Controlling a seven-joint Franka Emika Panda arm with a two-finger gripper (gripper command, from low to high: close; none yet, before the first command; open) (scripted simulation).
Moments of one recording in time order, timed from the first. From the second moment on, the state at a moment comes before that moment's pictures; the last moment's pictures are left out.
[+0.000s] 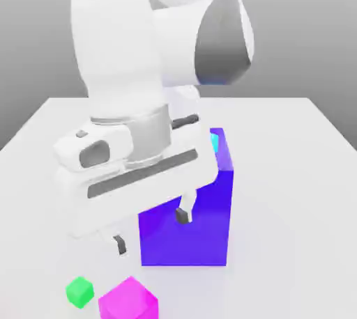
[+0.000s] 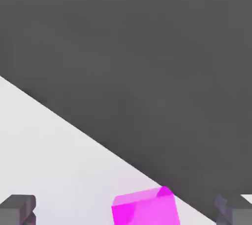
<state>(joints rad) 0.20 0.15 -0.30 -2.34 0.28 2.55 -0.19</state>
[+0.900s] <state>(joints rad) 0.13 0.19 -0.43 -2.43 0.15 2.59 -0.15</state>
